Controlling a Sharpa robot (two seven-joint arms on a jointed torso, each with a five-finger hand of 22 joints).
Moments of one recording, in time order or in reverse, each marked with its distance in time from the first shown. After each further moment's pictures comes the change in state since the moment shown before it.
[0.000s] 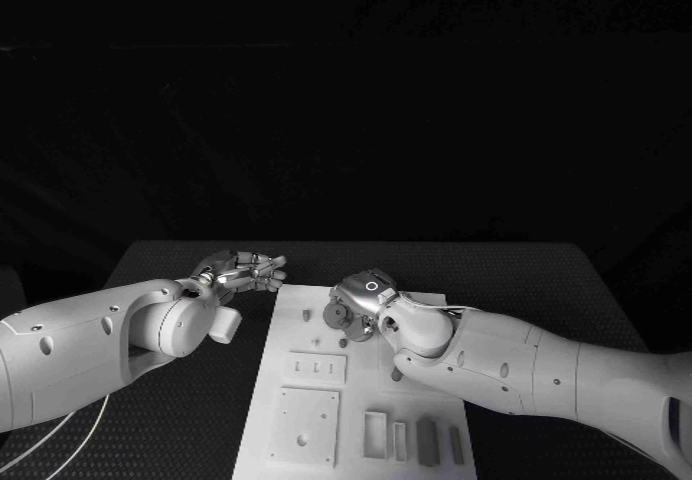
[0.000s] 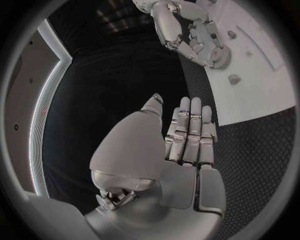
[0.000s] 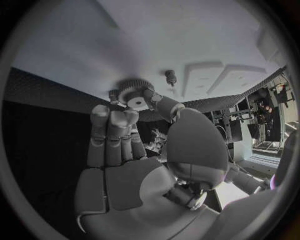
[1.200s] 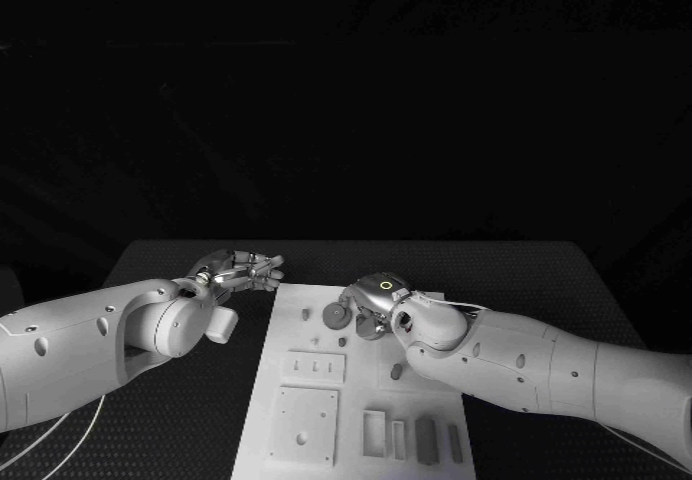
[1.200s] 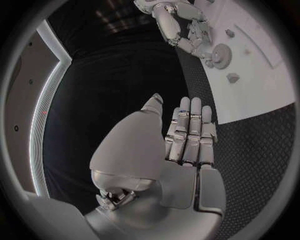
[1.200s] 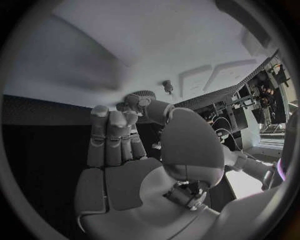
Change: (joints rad) left arm 0.000 -0.010 0.000 0.005 -0.011 0.000 -0.001; left_hand 0.000 0.000 0.000 0.000 0.000 0.000 0.000 0.000 0.001 0.000 0.000 0.000 0.000 0.000 0.000 0.000 -0.001 0.000 0.000 0.000 0.000 0.000; right arm 0.001 -0.063 0.000 0.038 0.160 0.029 0.035; right_hand 0.043 0.060 0.213 -0.063 0.043 -0.024 0.008 -0.002 -0.006 -0.027 -0.006 0.034 -0.009 -0.004 0.004 -0.005 0.006 -0.001 -0.009 0.009 0.013 -0.001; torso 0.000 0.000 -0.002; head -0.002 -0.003
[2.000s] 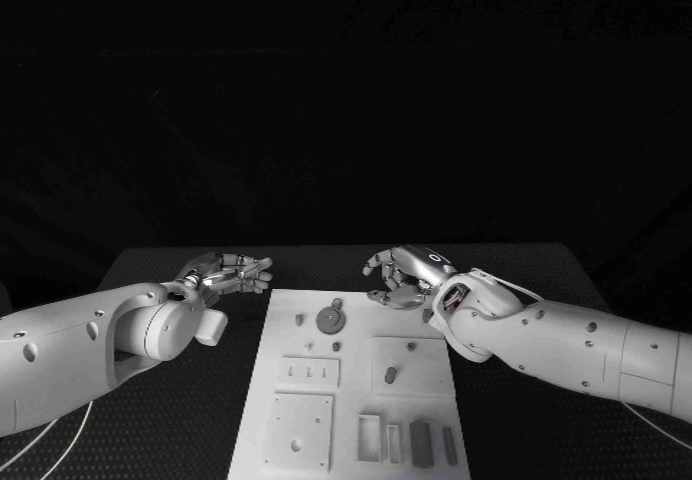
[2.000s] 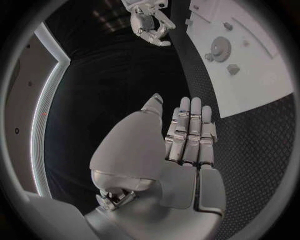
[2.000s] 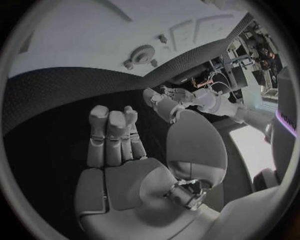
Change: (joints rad) left arm 0.000 0.002 -0.001 -0.038 -0.002 0.000 0.002; left_hand 0.000 0.000 0.000 0.000 0.000 0.000 0.000 -0.004 0.001 0.000 0.000 -0.005 0.000 0.000 0.000 0.000 -0.001 0.000 0.000 0.000 0.000 0.000; right arm 0.049 -0.220 0.045 0.121 0.455 -0.145 0.263; right_hand -0.115 -0.038 -0.290 0.036 -0.040 -0.011 0.012 0.011 0.008 -0.015 0.033 0.005 -0.022 -0.010 0.029 0.000 0.006 -0.010 0.007 -0.018 0.016 -0.005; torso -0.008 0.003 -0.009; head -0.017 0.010
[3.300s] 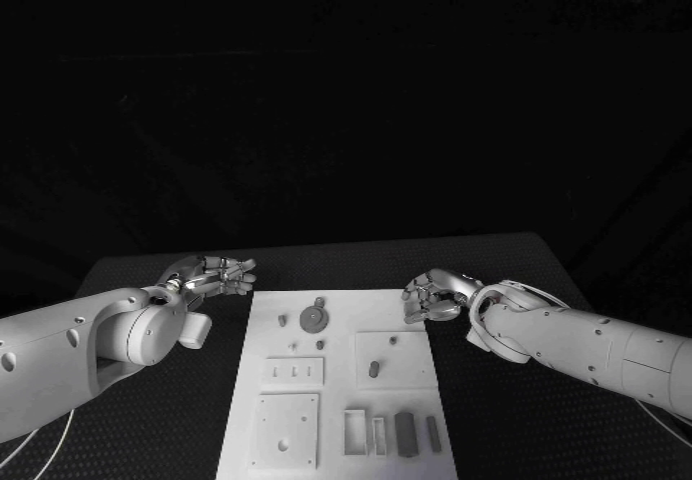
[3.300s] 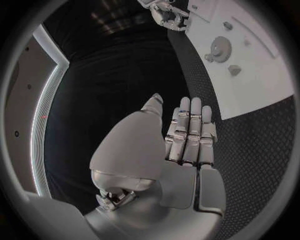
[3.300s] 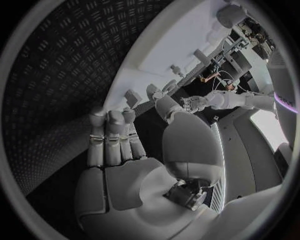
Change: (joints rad) left arm -0.016 0.008 -0.004 -0.032 0.000 0.012 0.003; left_hand 0.000 0.000 0.000 0.000 0.000 0.000 0.000 0.000 0.000 0.000 0.000 0.000 0.001 -0.004 0.004 0.000 -0.002 0.000 0.000 0.000 0.000 0.000; right arm -0.092 -0.047 -0.001 -0.245 0.197 0.211 0.183; right_hand 0.034 0.069 -0.259 -0.085 0.094 -0.014 0.014 -0.009 -0.009 -0.051 0.012 0.015 -0.020 -0.049 0.008 0.000 0.016 -0.015 -0.067 0.018 -0.012 0.002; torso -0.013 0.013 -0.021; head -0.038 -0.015
